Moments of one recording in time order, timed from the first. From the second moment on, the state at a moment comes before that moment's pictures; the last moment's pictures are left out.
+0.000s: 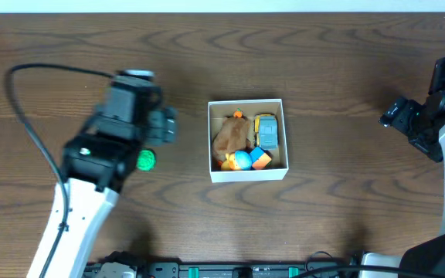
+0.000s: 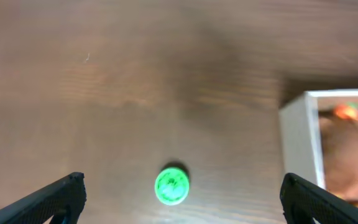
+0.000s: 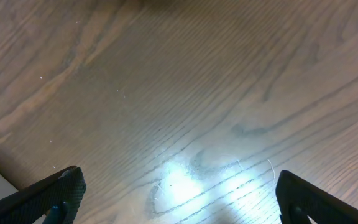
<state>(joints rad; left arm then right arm) -0.26 1.20 1.23 -0.95 -0.25 -0.20 -0.28 1.51 1.37 -1.17 0.10 0.44</state>
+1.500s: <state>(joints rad) -0.02 1.85 1.07 -0.87 0.05 -0.38 -0.28 1.51 1.37 -1.17 0.10 0.43</state>
